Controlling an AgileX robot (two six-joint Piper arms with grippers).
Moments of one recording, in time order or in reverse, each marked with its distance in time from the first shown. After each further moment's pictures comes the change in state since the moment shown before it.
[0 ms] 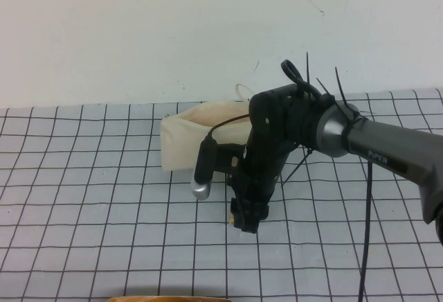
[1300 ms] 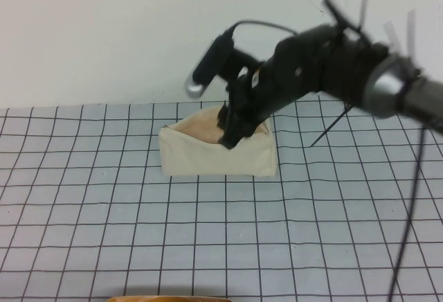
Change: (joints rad) right arm -0.020 -0.202 0.008 -0.118 -0.348 0.351; left arm 0.000 0.000 0.000 0.000 0.000 0.000
